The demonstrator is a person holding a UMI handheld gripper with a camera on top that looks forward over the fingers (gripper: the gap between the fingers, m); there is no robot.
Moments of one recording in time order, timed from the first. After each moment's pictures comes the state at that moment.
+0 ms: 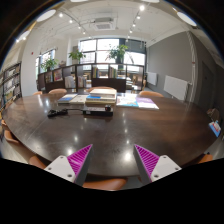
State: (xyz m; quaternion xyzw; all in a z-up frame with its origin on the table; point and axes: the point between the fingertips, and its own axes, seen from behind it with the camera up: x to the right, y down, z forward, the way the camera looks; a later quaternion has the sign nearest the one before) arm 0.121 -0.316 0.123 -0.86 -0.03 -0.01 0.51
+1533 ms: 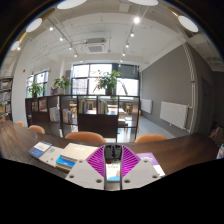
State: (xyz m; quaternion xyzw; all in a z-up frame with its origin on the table) arm 0.191 0.137 0.294 -0.77 0.00 -0.02 0.64
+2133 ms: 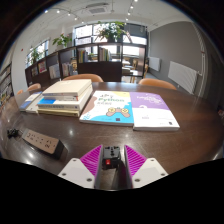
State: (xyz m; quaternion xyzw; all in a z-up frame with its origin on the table) arm 0.259 0.118 0.009 -0.90 -0.03 0.00 0.43
